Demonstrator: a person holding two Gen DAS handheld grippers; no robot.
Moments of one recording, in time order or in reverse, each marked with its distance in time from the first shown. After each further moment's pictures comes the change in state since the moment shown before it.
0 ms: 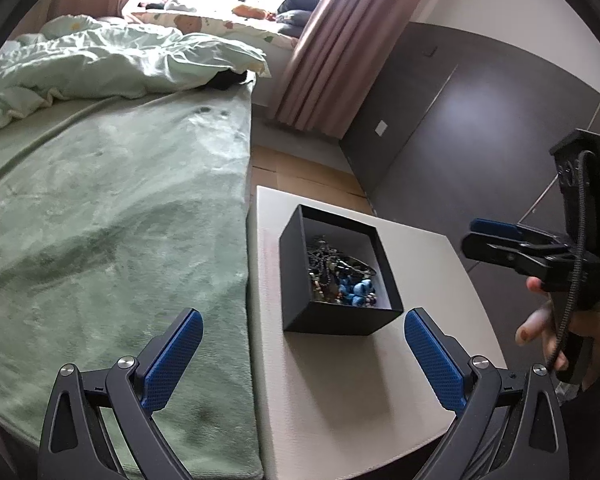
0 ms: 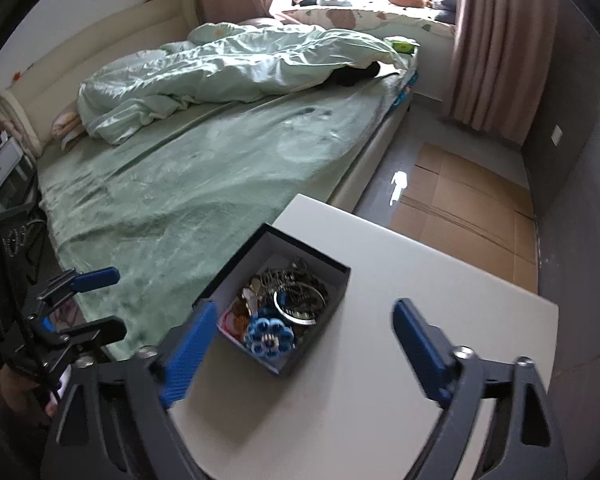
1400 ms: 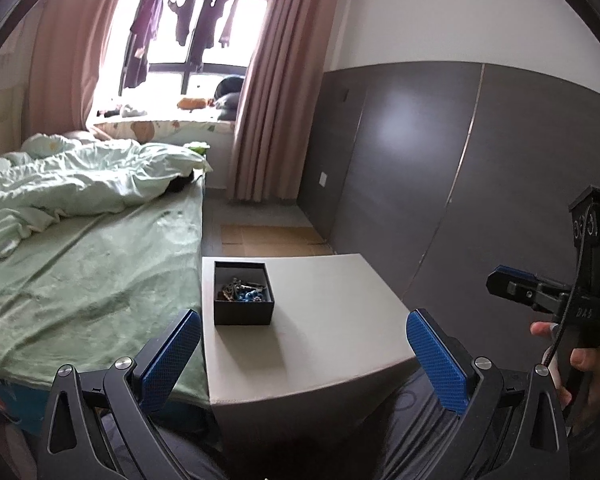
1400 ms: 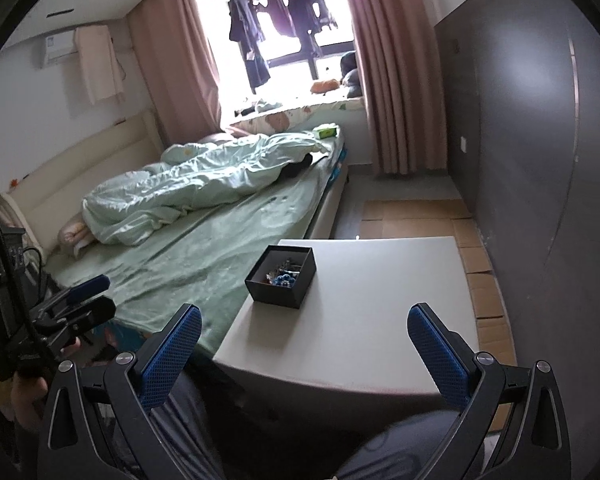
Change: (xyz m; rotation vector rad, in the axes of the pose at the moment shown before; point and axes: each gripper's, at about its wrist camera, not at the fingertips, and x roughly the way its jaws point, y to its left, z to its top) left arm -0.193 -0.149 -0.077 0.267 -0.252 -0.019; right arm -0.237 0.042 -0.178 0.263 -0.396 -0.097
